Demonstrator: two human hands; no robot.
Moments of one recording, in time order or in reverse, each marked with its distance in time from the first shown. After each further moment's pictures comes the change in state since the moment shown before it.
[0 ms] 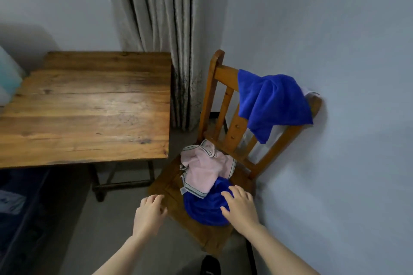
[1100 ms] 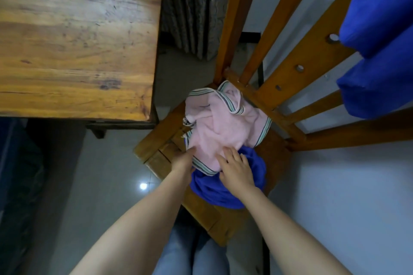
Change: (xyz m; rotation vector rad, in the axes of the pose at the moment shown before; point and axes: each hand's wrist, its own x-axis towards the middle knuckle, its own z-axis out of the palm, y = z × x) left_hand 0.204 0.039 0.176 -1.278 -0.120 -1.021; right_hand 0.183 0.048 0.180 -0.001 -0.305 -0.162
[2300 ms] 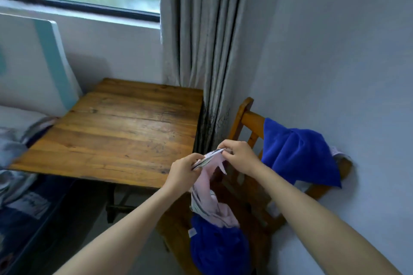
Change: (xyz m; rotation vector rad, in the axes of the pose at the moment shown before) left_hand -0.317 0.141 -0.126 0.665 -0.047 1.344; right_hand -0.145 -0.116 -0.362 0.346 0.449 -0.298
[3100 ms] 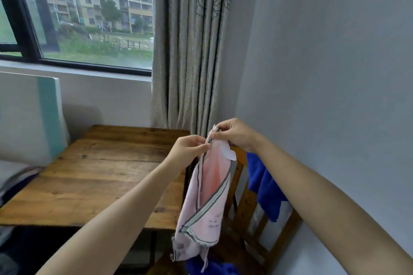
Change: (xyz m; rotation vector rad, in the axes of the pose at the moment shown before) left_hand 0.012 0.102 -0.088 -0.522 -0.022 0.156; right_hand -0.011 -0.103 -0.106 0.400 0.017 -0.105
